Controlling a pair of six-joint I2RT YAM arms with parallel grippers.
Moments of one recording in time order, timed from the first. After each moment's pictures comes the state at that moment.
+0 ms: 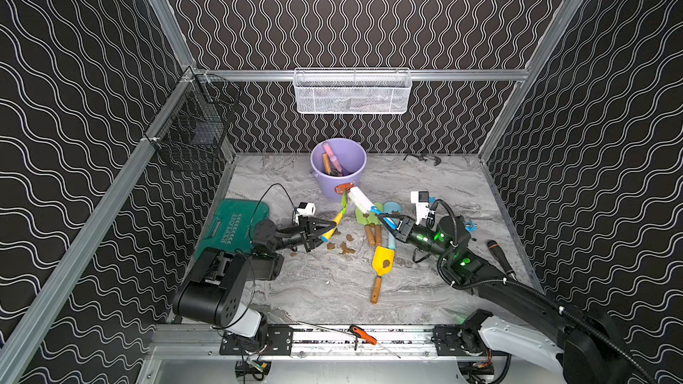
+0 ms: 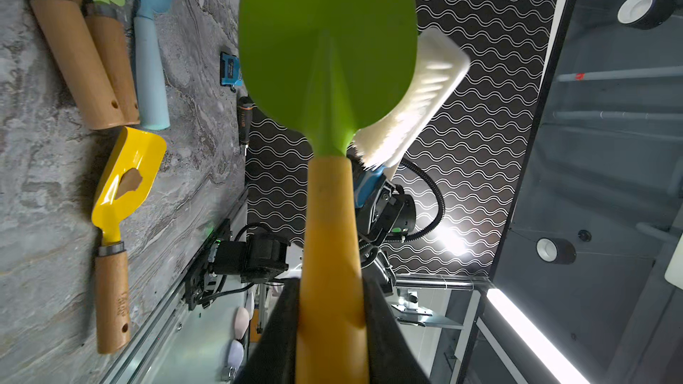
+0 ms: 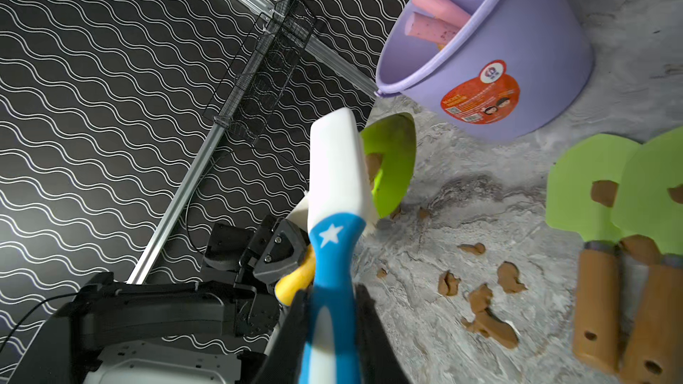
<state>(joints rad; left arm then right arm) -0.23 1.51 0.34 1.39 1.10 -1.88 0.61 1.07 0.53 0.49 -0.34 0.96</state>
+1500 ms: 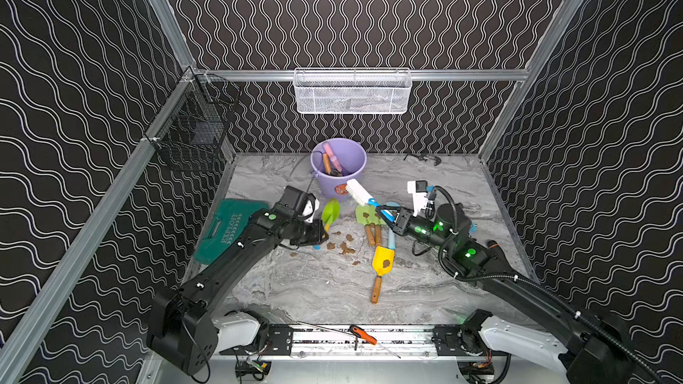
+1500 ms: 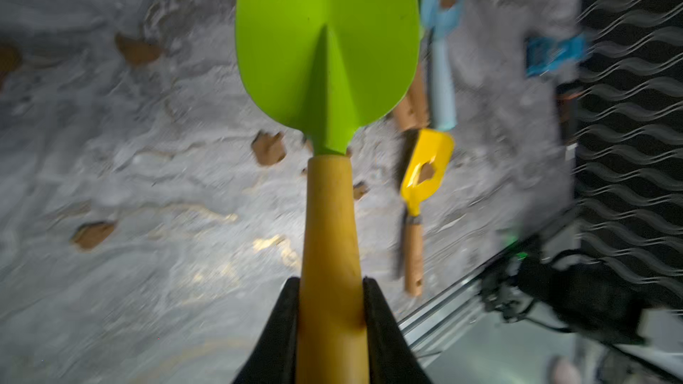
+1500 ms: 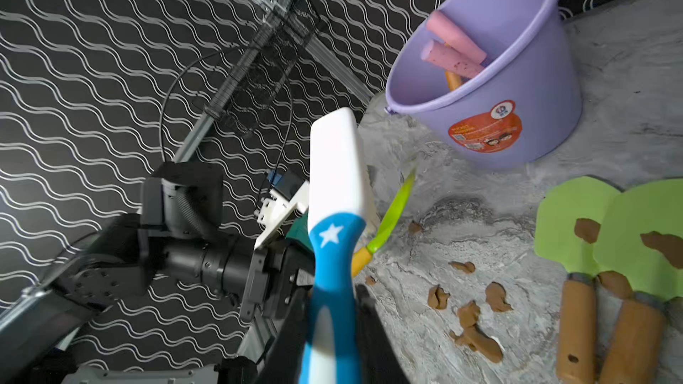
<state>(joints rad) -0.50 1.26 1.04 -0.89 0.26 -0.42 0.69 1.07 0.73 0.18 -0.27 0.79</state>
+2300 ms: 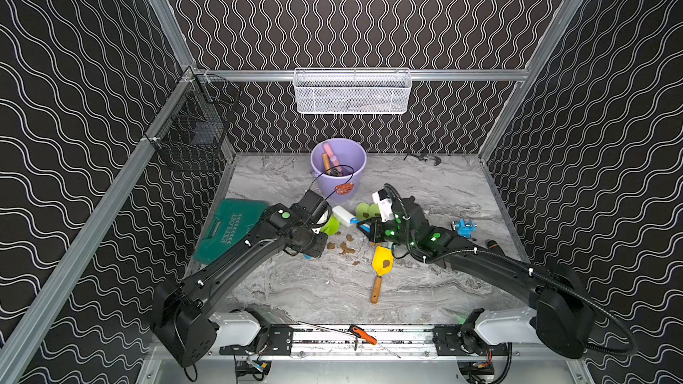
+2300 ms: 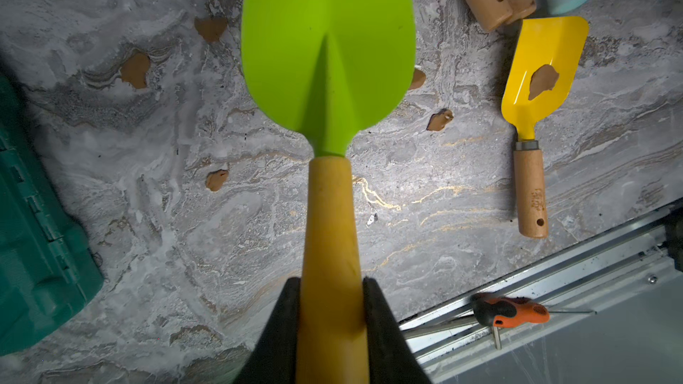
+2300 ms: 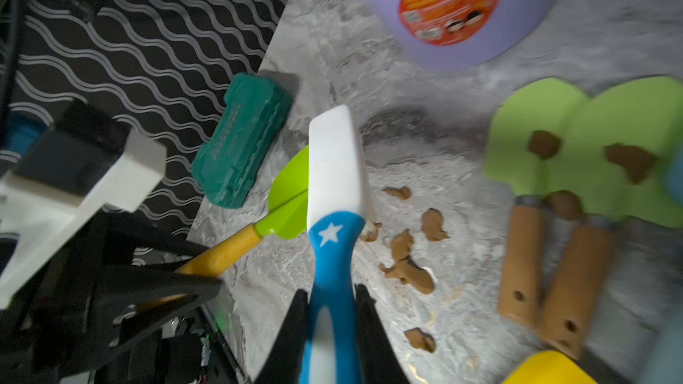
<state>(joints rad) -0.64 1.31 1.17 -1.12 -0.02 -0.27 0.76 1.33 0.87 -0.07 -0.13 0.66</state>
